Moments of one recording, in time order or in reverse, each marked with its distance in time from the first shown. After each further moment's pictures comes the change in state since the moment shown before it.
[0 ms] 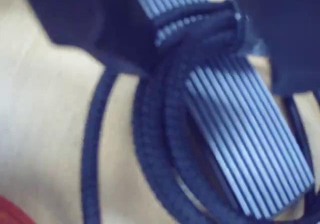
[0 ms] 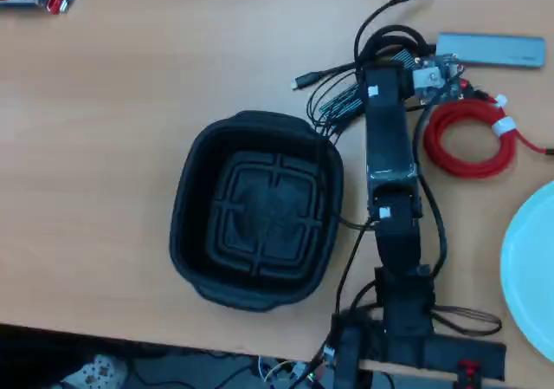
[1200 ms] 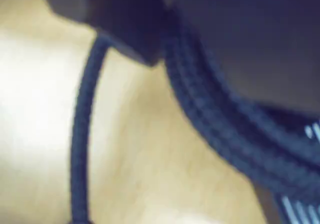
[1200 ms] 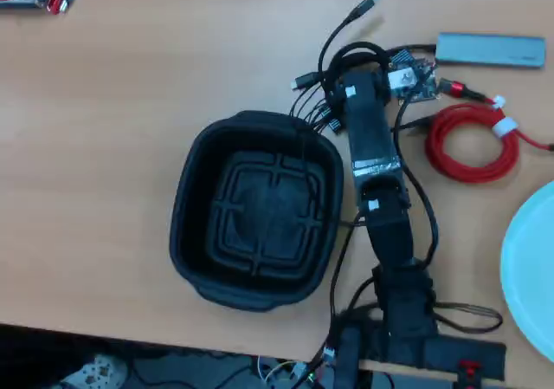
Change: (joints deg) arm -6.5 -6.8 -3.0 15.1 16.6
